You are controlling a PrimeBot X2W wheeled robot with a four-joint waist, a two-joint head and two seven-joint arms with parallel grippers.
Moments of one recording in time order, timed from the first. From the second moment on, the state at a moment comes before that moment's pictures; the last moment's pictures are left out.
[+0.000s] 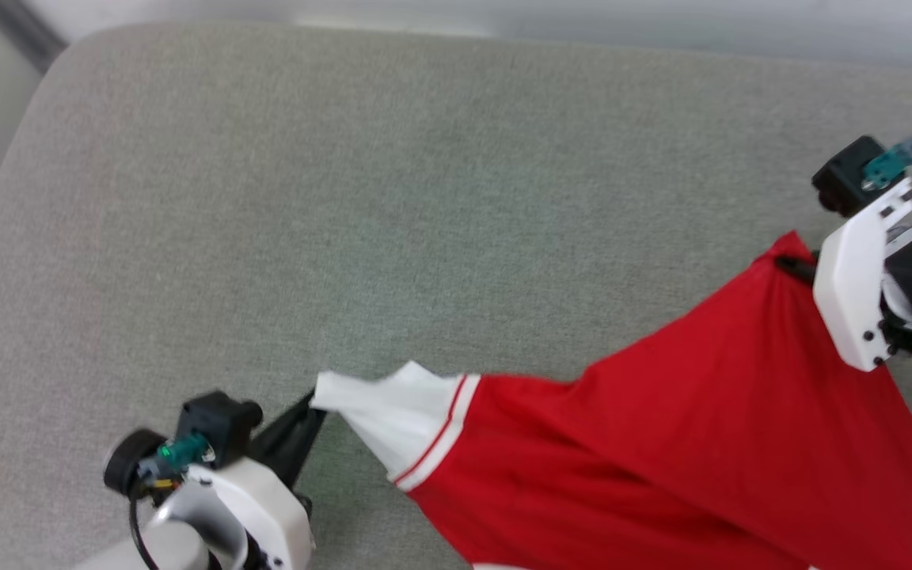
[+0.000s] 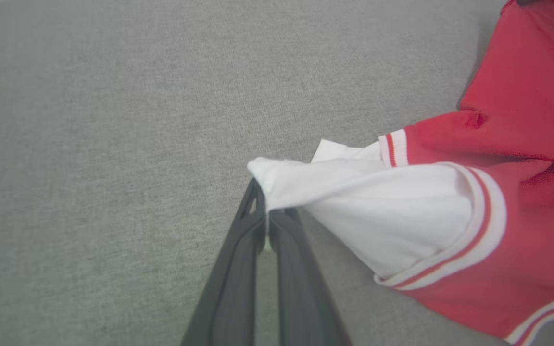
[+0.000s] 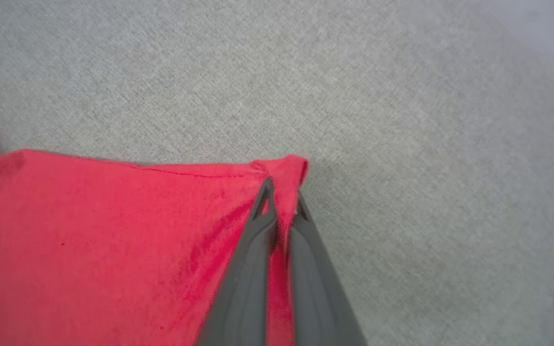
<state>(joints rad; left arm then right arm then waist) -0.43 0.77 -1.04 -0.01 -0.95 0.28 -0.23 -0.91 -0.76 0.95 0.35 0.89 0.13 0.57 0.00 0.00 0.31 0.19</state>
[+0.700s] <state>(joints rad) -1.11 0.83 -0.86 -0.02 -0.80 0.18 0.00 -1.16 -0.73 0.61 0.27 0.75 0.13 0.35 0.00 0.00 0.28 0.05</state>
